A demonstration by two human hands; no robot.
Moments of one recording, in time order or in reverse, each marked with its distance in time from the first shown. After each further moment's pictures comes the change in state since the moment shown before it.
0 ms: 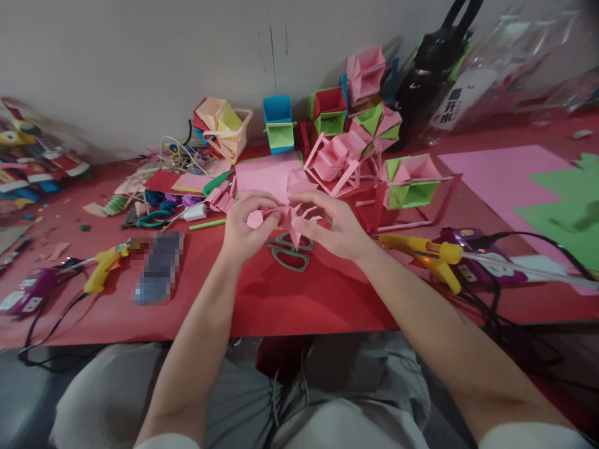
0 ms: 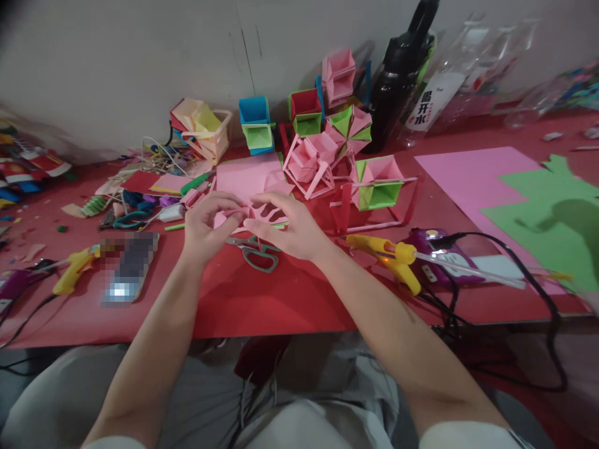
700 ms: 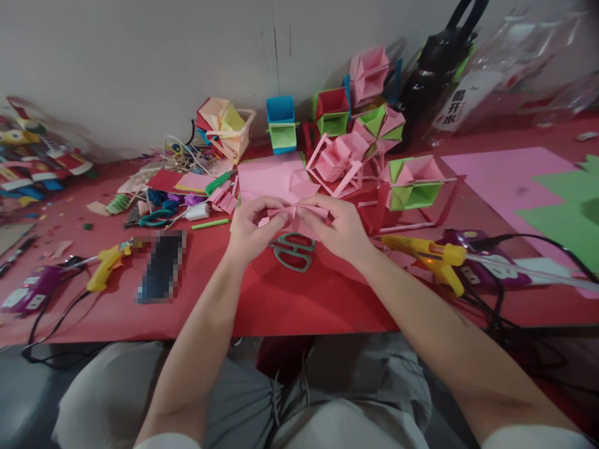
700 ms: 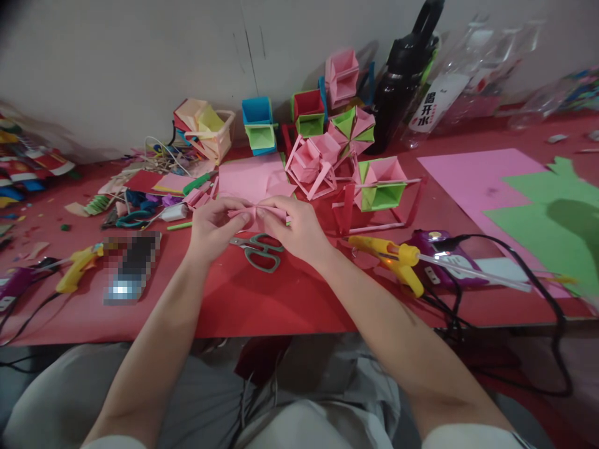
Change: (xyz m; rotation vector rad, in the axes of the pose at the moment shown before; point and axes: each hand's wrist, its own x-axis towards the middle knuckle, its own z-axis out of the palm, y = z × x) left_hand -0.003 0.001 0.008 -0.231 -0.035 -0.260; right_hand 0.002 0.004 0.005 -0.162 0.118 -0.054
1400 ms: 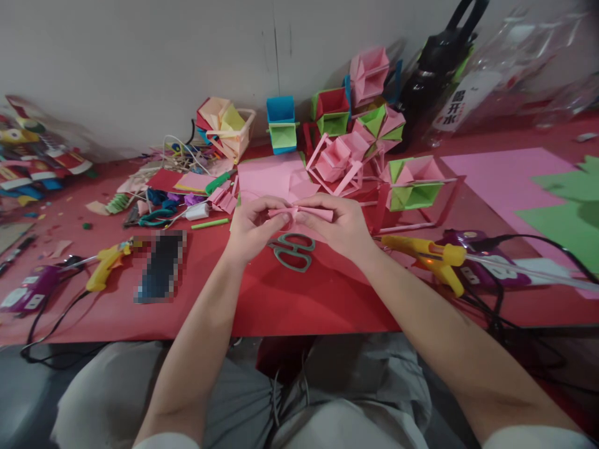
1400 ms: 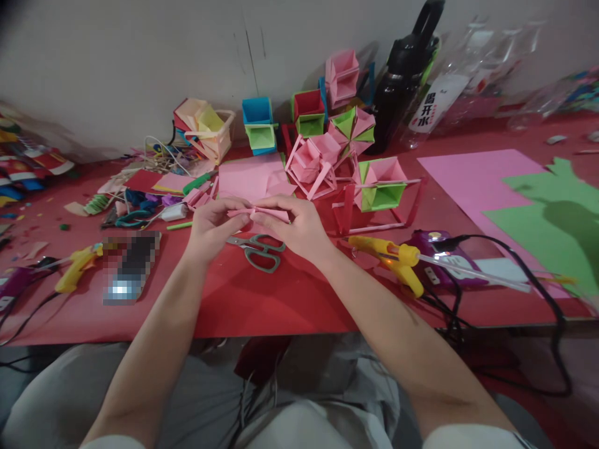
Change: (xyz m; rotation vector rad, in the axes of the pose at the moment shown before) left_hand 0.001 0.005 -0.001 -0.172 -0.057 -0.056; right_hand 0.003 0.000 0.002 0.178 0.064 0.033
